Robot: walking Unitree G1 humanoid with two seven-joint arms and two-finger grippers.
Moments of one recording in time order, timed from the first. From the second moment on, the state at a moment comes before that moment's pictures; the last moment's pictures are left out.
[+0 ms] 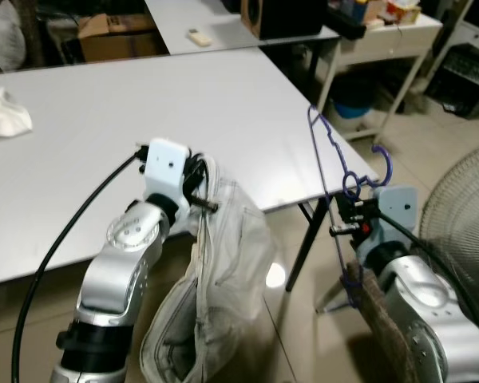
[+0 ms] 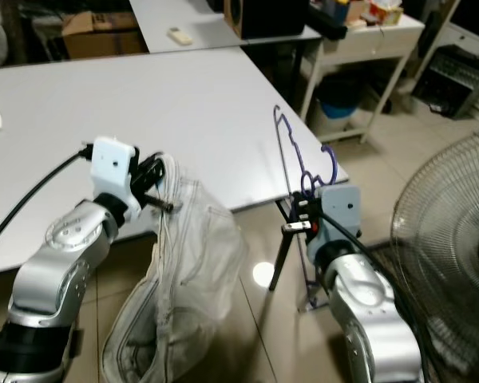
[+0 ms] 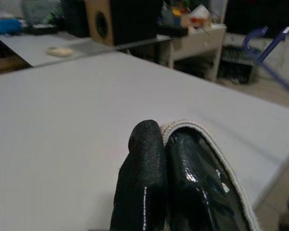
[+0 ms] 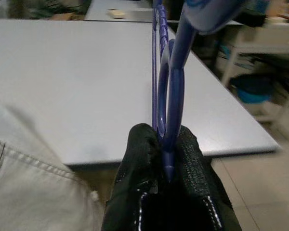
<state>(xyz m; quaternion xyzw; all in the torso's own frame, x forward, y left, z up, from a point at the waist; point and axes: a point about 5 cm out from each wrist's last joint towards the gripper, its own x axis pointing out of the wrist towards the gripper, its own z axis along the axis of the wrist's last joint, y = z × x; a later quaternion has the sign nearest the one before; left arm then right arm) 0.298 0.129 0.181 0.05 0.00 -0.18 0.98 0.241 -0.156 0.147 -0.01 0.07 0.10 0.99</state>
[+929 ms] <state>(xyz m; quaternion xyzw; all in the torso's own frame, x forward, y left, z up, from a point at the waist) 0.401 0.103 0.289 0.11 -0.09 -0.22 0.97 0.254 -0.209 0.213 -0.05 -0.03 0.16 0.98</state>
